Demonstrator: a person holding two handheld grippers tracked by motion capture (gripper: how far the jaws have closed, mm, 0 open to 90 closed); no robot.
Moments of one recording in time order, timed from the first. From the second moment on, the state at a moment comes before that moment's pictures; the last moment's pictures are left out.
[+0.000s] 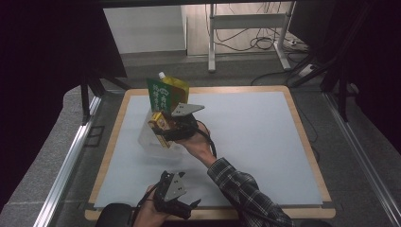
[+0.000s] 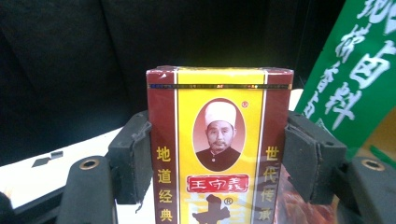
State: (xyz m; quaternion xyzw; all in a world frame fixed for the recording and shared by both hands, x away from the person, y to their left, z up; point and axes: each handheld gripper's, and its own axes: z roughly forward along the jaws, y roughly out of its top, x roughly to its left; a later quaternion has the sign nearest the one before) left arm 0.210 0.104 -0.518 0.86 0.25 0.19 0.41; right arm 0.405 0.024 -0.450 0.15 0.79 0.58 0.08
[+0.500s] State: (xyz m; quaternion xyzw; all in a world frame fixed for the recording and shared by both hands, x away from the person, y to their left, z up) left arm 0.210 0.103 -0.519 0.86 0.25 0.18 0.41; right arm 0.406 0.026 -0.472 0.15 0.80 0.58 0.06
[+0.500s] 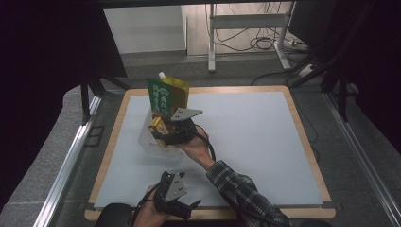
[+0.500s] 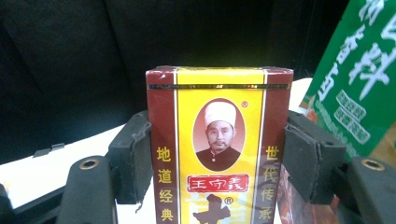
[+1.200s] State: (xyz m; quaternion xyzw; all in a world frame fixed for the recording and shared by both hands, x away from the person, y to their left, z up) left arm 0.209 0.100 -0.521 0.87 0.24 0.18 0.40; right arm 0.402 0.003 -0.499 0.17 0.80 0.58 0.06
